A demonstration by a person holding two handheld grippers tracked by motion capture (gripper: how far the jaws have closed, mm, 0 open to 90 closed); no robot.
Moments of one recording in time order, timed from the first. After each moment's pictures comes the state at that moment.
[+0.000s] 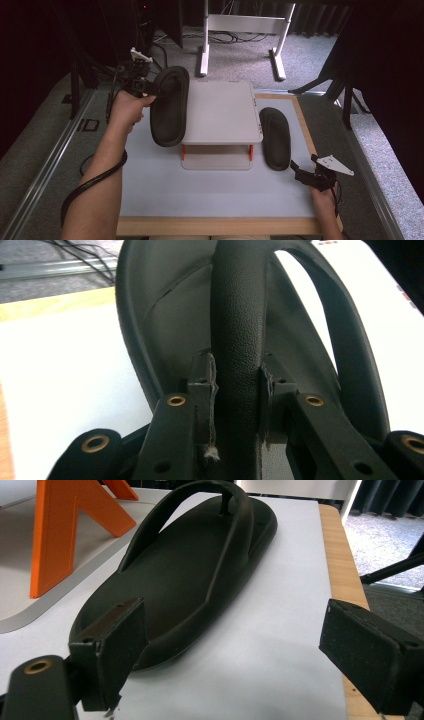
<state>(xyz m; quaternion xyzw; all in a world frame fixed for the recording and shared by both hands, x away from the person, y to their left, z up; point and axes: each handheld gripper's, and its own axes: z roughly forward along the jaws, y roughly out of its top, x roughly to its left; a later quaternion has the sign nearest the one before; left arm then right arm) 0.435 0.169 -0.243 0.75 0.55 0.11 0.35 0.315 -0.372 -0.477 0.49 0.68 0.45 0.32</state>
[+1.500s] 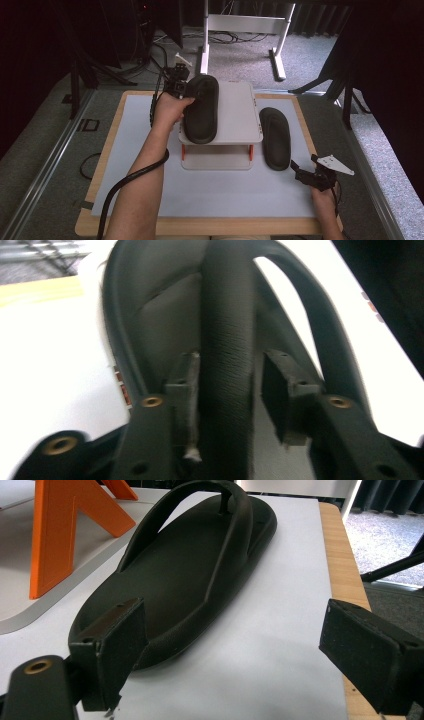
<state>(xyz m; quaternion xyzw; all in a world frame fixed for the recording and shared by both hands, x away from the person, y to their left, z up) 0.464 0.085 -0.270 0.76 0.53 0.07 0.37 0.316 -0.373 -0.477 0.49 0.67 0.45 0.32</state>
